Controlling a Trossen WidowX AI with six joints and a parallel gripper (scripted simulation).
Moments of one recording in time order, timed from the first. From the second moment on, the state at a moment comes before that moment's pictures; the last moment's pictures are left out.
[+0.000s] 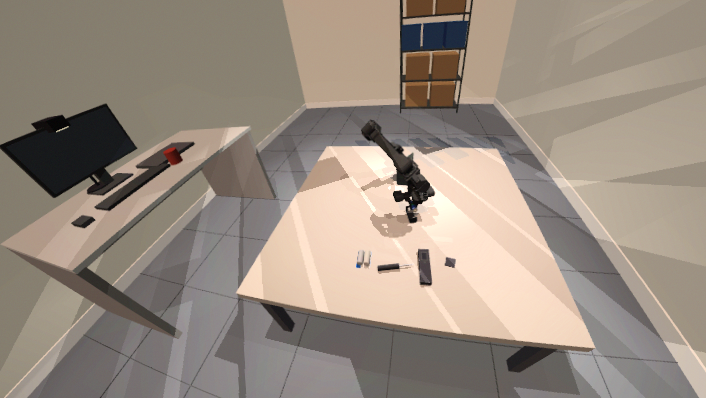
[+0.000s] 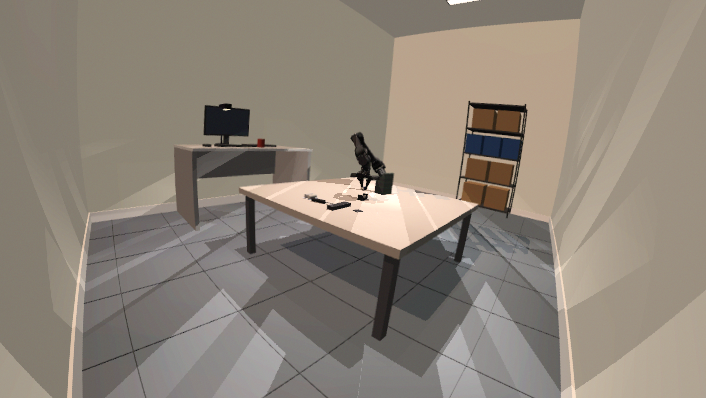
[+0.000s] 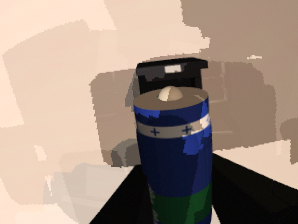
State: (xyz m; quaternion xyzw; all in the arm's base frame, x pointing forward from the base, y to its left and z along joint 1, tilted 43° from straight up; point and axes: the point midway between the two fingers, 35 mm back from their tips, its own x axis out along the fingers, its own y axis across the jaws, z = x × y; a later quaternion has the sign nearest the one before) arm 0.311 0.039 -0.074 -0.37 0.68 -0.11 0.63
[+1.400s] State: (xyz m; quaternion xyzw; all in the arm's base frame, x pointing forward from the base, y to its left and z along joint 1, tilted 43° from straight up) arm 0.312 0.010 -0.101 -0.38 0.57 -0.05 0.73
